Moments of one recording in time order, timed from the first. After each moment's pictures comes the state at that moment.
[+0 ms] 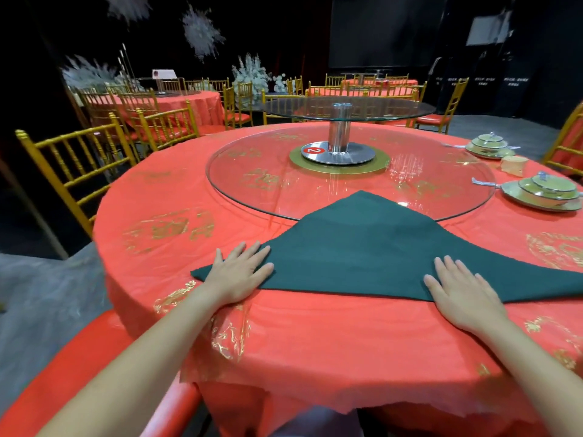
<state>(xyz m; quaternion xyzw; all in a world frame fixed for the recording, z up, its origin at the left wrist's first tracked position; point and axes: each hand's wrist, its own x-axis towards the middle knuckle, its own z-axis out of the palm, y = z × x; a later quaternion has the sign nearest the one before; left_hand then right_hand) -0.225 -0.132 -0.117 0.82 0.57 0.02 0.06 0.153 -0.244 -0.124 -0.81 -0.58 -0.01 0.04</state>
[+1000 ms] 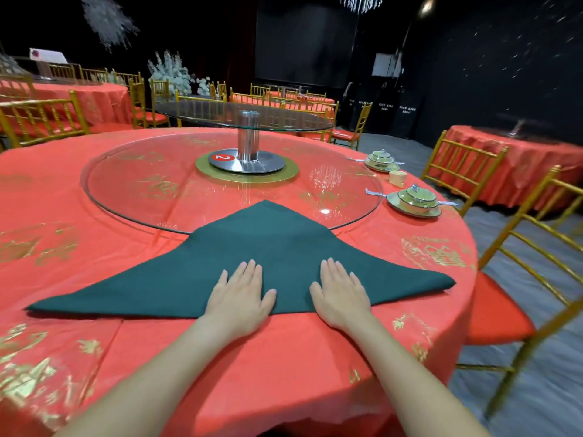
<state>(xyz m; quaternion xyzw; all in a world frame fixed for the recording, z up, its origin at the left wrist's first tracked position) -0.036 -0.177 -0.123 0.86 0.50 0.06 0.05 0.150 -0.231 -0.122 -0.80 -0.60 0.03 0.09</state>
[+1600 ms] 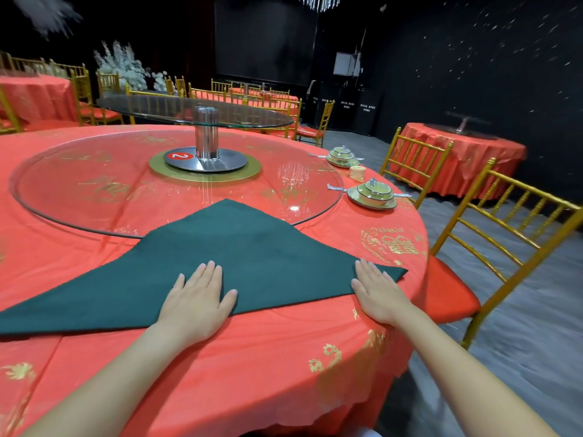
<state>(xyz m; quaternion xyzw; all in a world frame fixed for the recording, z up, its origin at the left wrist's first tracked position) -0.038 -0.175 -0.125 0.86 0.50 0.06 0.05 0.273 -0.293 -0.119 -0.83 -0.55 0.07 0.03</state>
